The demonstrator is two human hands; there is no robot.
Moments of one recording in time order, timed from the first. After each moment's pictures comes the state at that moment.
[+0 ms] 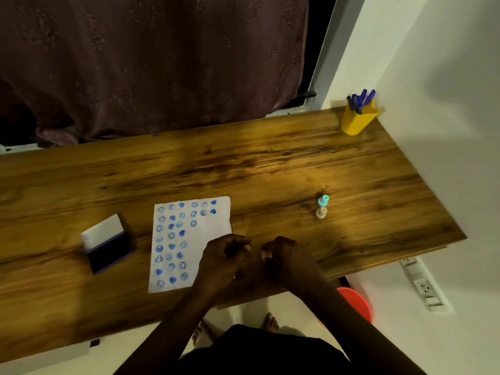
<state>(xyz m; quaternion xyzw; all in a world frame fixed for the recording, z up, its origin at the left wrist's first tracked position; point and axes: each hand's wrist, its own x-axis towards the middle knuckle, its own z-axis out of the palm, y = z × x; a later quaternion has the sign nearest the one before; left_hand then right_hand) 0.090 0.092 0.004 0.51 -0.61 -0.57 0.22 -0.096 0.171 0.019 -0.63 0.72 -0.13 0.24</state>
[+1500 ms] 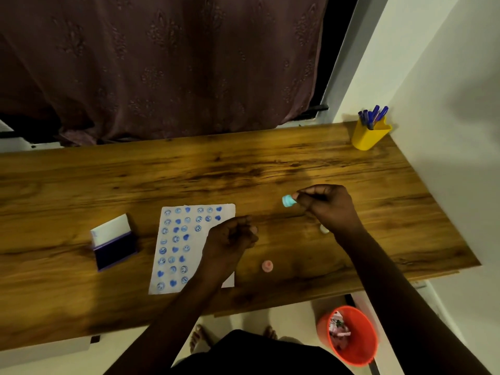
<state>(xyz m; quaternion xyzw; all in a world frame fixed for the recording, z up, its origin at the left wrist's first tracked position) 0.063 0.074 0.044 0.47 -0.53 -0.62 0.33 -0.181 0.099 0.095 -0.36 0.73 -0.45 0.36</state>
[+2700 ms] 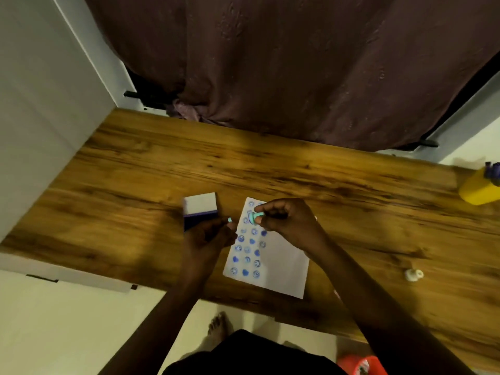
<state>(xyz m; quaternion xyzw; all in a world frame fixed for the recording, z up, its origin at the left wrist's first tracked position) 0.257 0.062 0.043 0.57 -0.40 -0.52 0.50 0.048 0.010 0.083 -0.59 0.58 -0.29 0.48</state>
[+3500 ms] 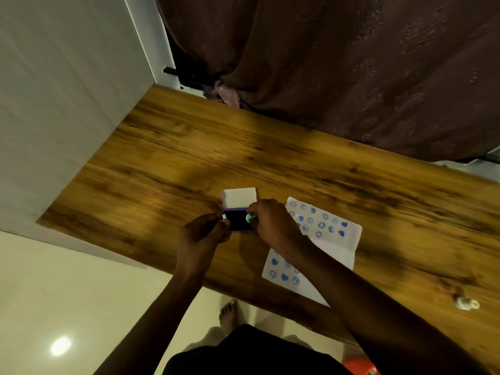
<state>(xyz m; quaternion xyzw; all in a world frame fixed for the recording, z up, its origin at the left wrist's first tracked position) 0.355 0.056 0.023 0.62 -0.36 -0.49 0.50 0.183 -0.036 0.011 -0.79 0.56 -0.09 0.22</state>
